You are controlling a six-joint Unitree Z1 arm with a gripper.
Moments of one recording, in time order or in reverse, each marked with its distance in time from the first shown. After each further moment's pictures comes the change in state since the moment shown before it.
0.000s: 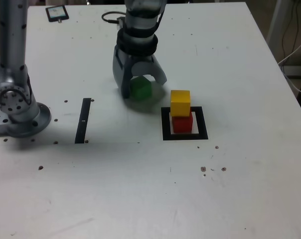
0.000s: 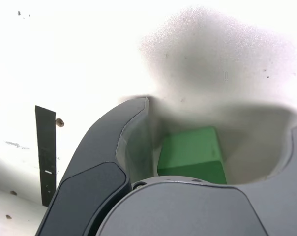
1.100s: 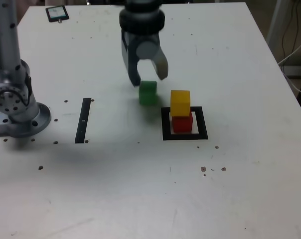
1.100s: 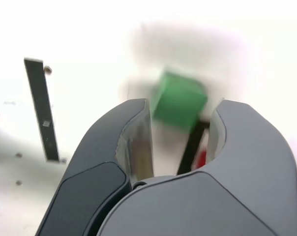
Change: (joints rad) arm -0.132 -0.165 -0.173 0.172 -0.061 0.019
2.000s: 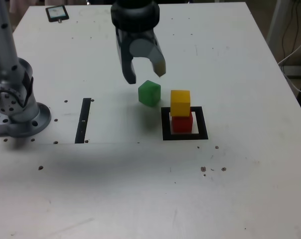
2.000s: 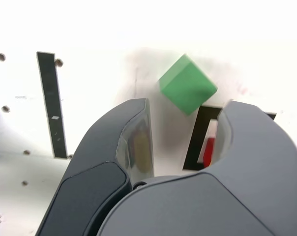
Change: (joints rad) arm -0.076 -0.026 0.044 -0.022 0.074 -0.083
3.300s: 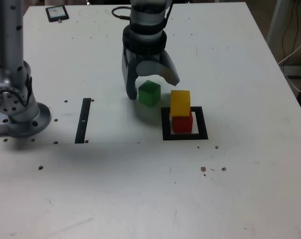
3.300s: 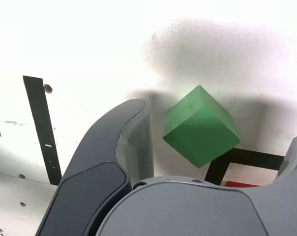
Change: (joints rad) arm 0.071 0.151 0.068 -0.095 -0.024 0.086
